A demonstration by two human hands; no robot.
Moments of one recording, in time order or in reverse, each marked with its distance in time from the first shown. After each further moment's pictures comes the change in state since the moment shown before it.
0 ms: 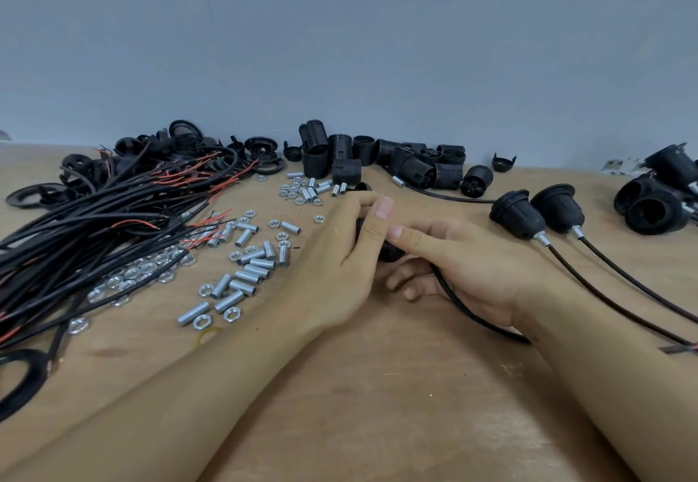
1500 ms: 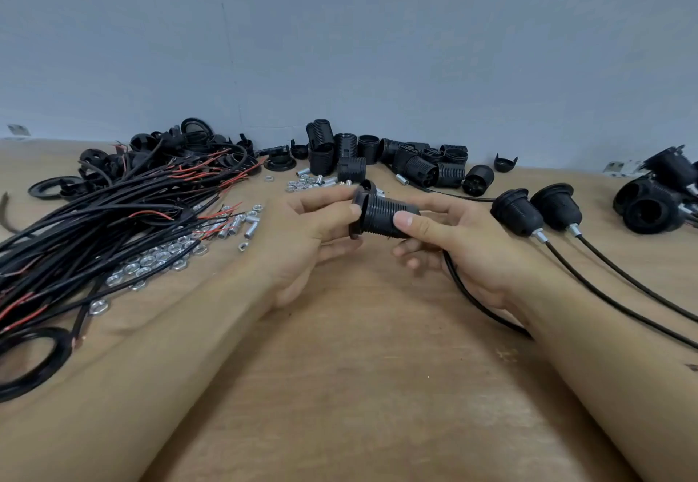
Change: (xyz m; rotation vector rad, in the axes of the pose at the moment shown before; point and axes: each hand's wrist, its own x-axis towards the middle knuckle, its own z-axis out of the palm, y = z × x) left_hand 0.005 0.001 -0.028 -0.744 0.076 -0.424; right_hand 0.007 0.008 -0.010 0.115 0.151 -0.183
